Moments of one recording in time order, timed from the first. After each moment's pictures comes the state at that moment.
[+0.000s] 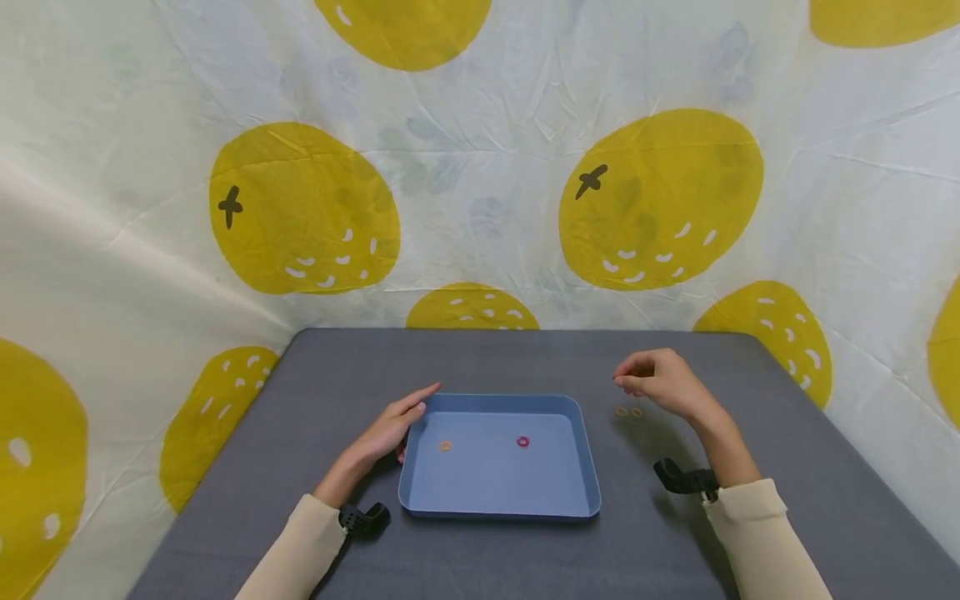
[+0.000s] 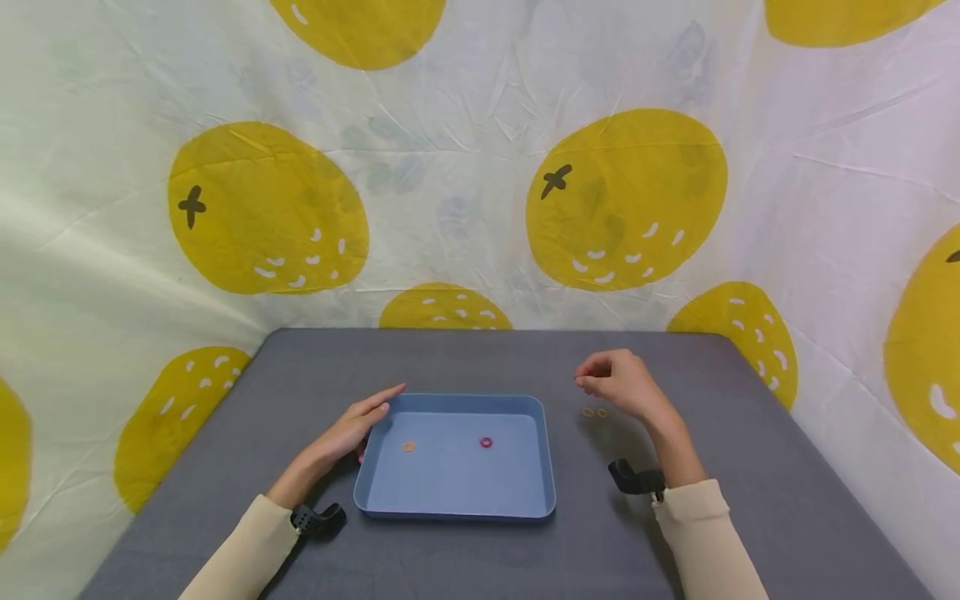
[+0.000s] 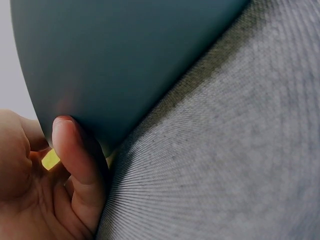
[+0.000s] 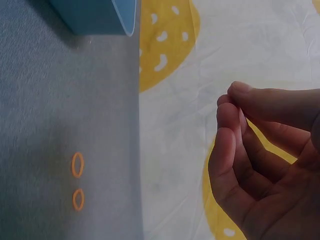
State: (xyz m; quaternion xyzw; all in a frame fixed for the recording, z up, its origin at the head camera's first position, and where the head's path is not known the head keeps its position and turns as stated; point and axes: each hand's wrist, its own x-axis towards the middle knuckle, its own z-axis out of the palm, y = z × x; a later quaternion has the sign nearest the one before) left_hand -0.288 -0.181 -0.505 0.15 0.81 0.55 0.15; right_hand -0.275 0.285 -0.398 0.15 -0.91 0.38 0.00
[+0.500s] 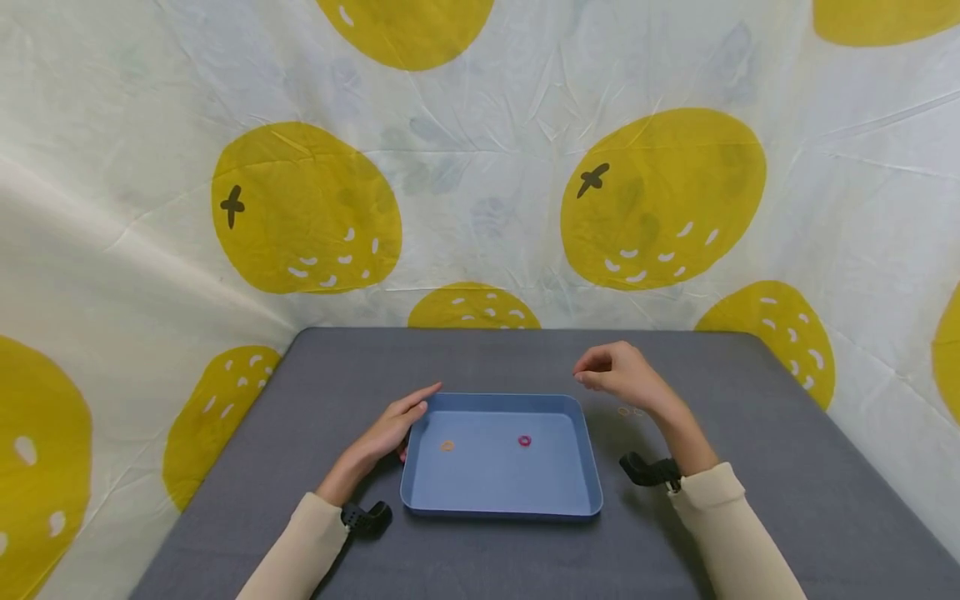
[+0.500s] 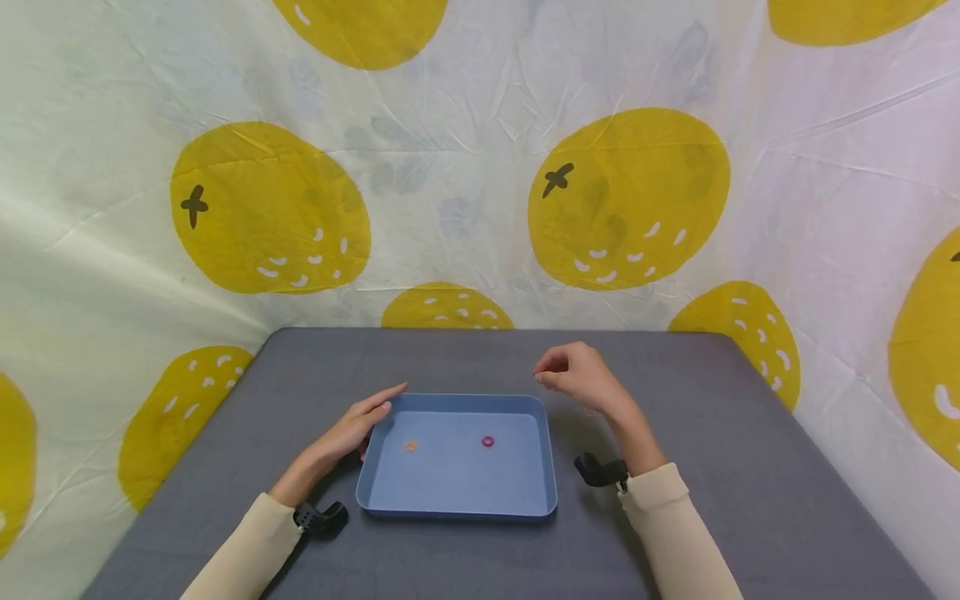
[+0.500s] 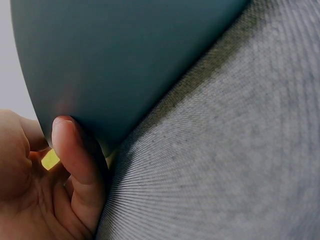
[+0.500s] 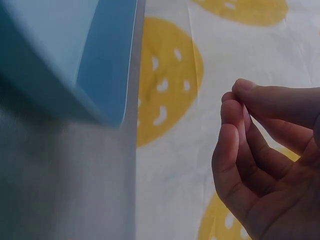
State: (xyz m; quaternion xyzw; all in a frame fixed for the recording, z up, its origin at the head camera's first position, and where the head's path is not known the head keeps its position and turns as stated) left_hand -0.289 -0.181 -0.504 0.15 0.80 0.56 0.15; right_hand -0.286 0.232 -0.393 0.20 -0.90 0.38 0.00
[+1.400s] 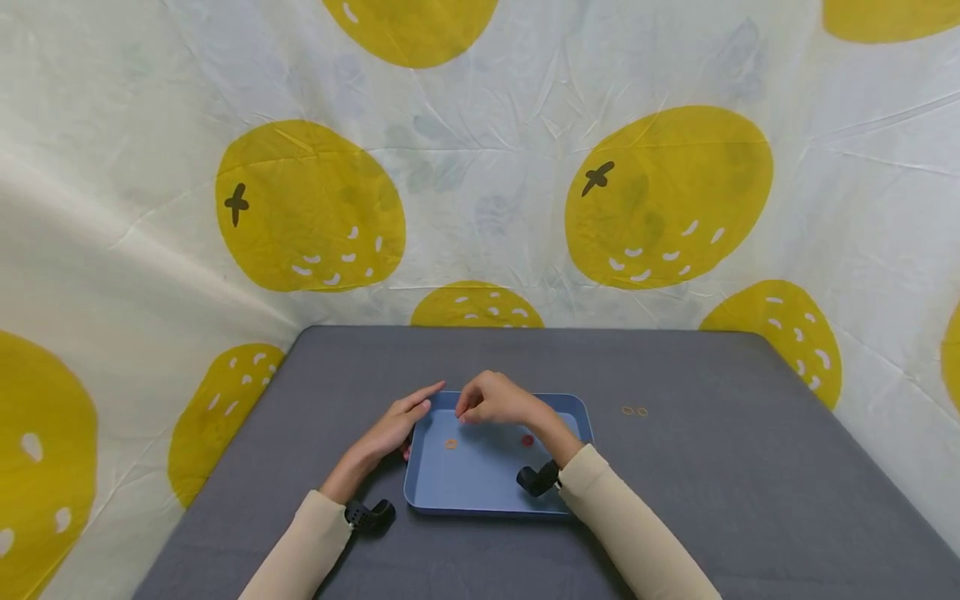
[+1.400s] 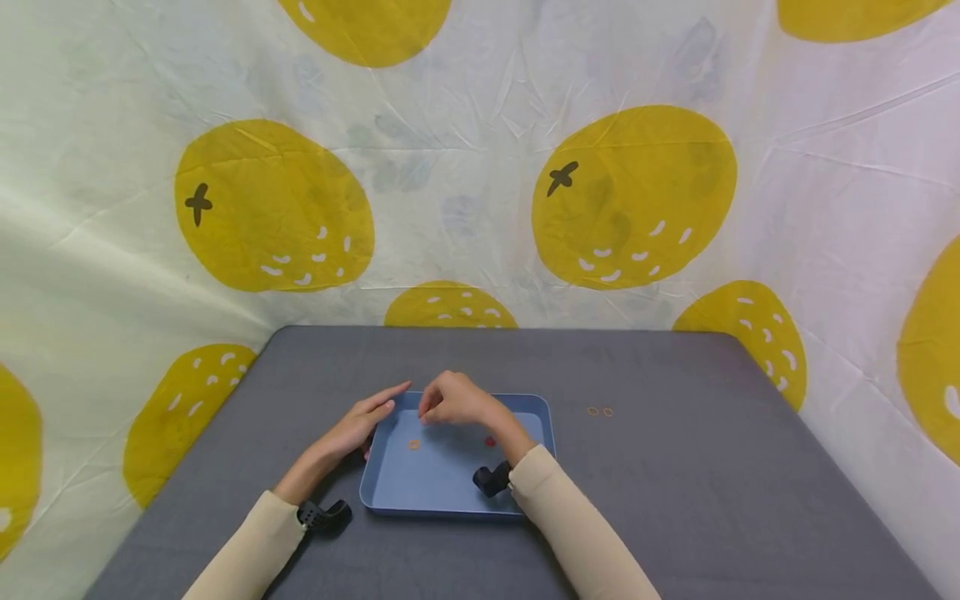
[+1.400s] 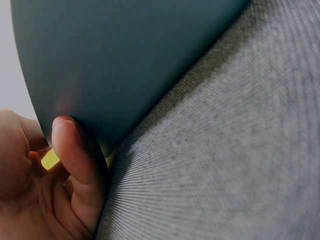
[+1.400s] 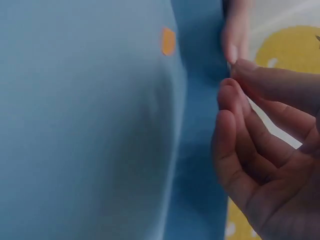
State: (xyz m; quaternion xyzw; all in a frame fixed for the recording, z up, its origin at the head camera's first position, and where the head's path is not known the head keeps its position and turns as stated) left_hand -0.291 -0.182 -0.504 0.15 0.80 0.56 0.16; right_hand -0.312 0.069 -0.439 0.35 -0.85 0.36 -0.14
